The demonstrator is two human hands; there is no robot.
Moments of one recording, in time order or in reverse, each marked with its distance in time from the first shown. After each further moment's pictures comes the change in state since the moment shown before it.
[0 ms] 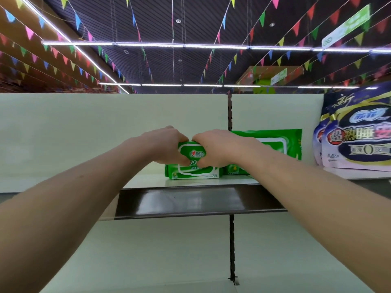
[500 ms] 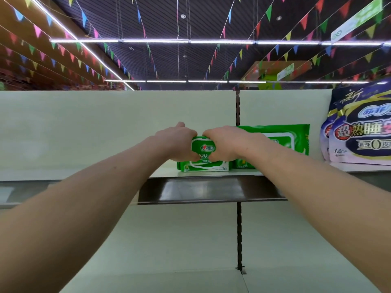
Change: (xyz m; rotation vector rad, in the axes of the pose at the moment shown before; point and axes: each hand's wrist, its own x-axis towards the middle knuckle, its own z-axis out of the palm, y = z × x) left_hand -0.015 0.002 0.003 0.019 0.018 -0.055; right_hand -0.006 -0.014 -0.003 0.016 -0.008 0.059
